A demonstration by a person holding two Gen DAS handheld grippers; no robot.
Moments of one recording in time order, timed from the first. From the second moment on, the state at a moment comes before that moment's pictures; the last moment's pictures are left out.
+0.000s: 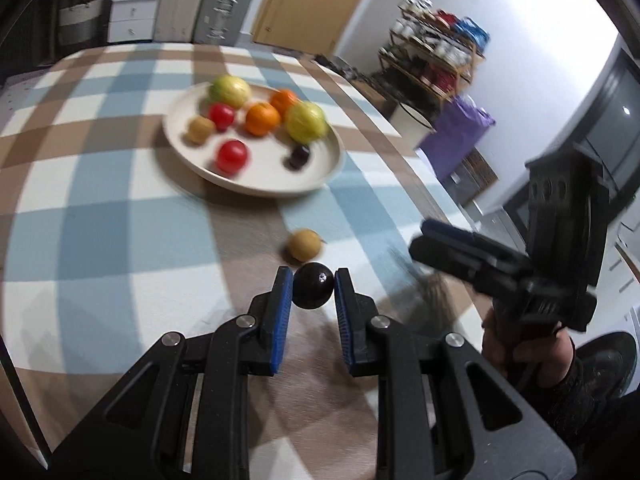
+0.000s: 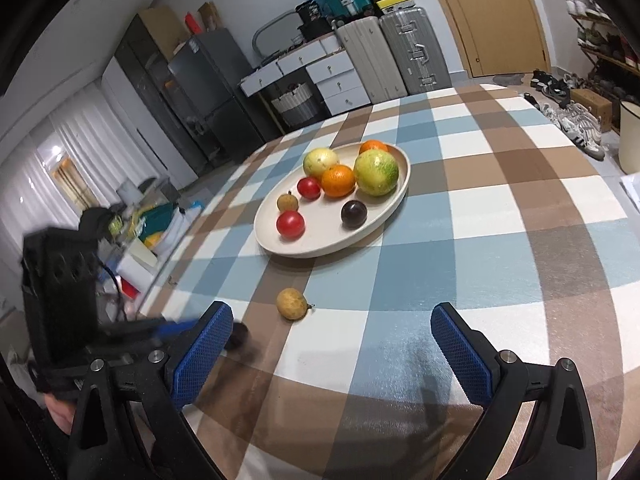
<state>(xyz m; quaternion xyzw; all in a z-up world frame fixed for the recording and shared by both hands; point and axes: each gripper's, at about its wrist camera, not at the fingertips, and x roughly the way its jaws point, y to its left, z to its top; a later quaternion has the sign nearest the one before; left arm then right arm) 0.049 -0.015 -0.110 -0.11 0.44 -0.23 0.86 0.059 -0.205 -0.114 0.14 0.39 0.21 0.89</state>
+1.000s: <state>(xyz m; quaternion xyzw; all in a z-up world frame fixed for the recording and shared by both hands) 0.075 0.052 -0.112 -0.18 0.43 -0.19 0.87 0.098 -0.117 -0.145 -0.01 0.44 0.26 0.86</state>
